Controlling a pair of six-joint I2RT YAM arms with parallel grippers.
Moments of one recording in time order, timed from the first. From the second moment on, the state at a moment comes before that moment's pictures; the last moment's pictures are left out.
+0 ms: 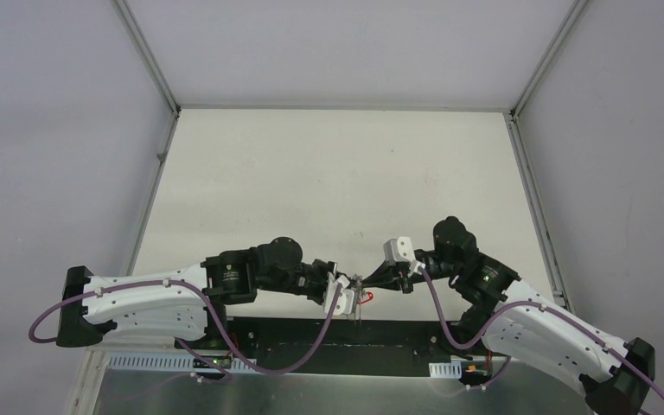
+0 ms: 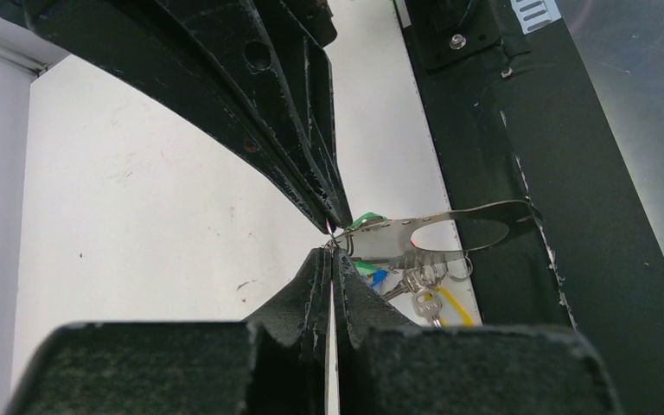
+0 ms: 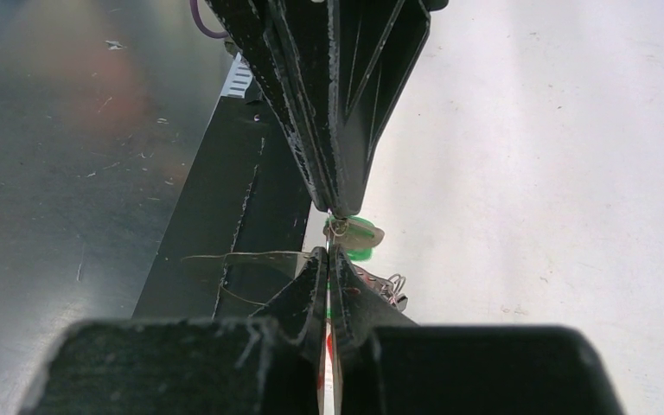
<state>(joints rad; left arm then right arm) -1.33 0.93 0.78 -0.15 0.19 0.55 0.86 0.70 0.54 -0.17 -0.84 -0.33</state>
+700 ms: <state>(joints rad) -1.36 0.93 0.77 -0.18 0.13 0.55 0.86 0.70 0.54 -0.18 -0.83 -0.32</state>
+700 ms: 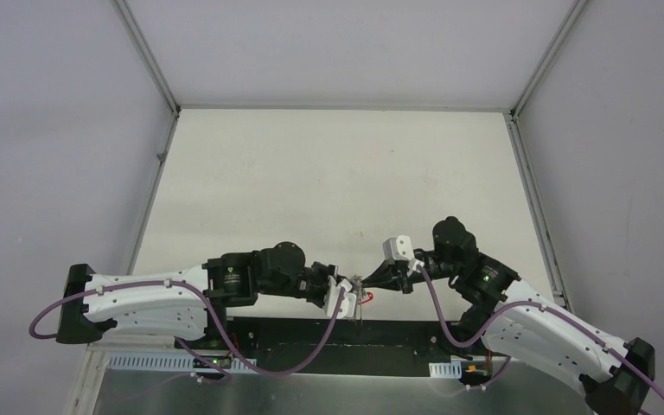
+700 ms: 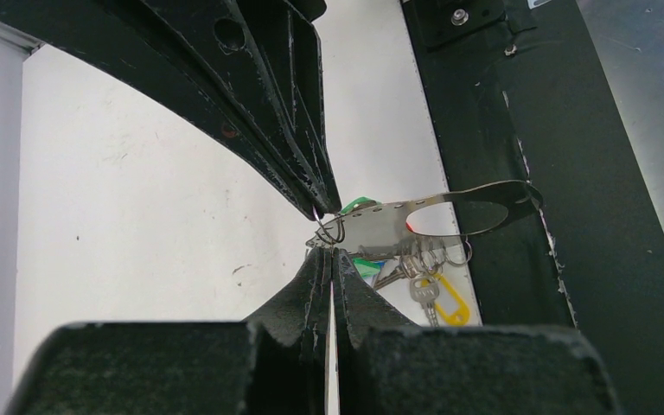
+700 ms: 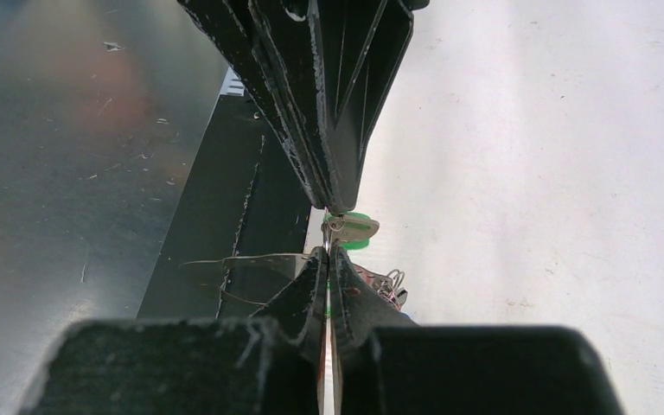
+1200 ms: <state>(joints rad) -1.38 0.93 0.76 -0.20 0.09 0.52 0.86 0.70 0.54 -0.18 -0.82 -0.31</state>
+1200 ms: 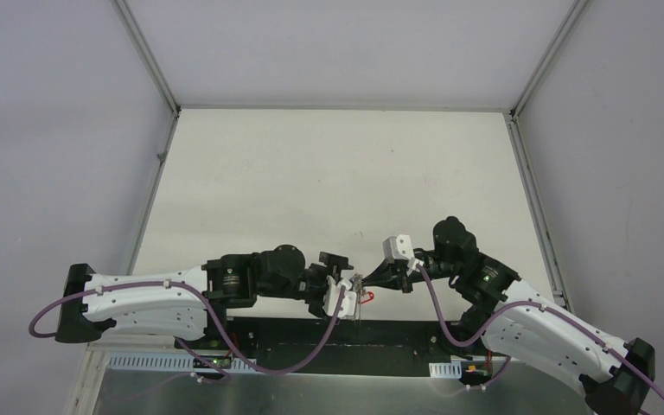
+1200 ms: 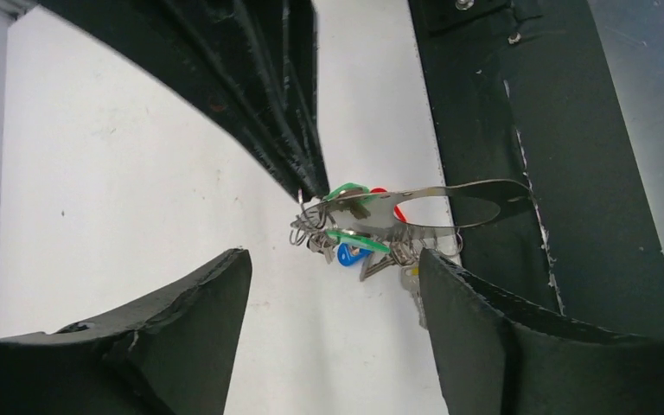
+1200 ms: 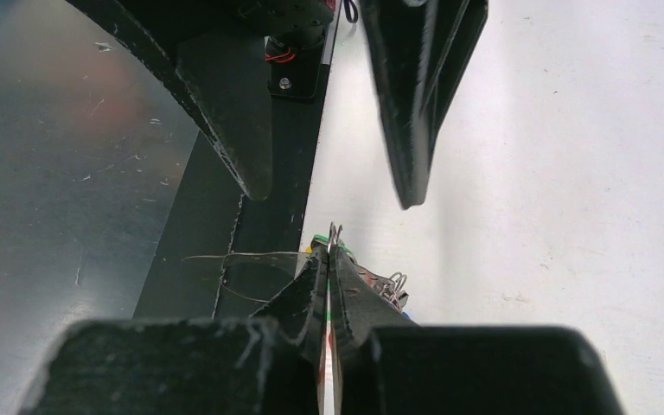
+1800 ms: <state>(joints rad) -1.20 0.84 0.76 -0.17 0.08 0.19 0.86 0.68 0.54 -0.18 -0.80 -0.31</state>
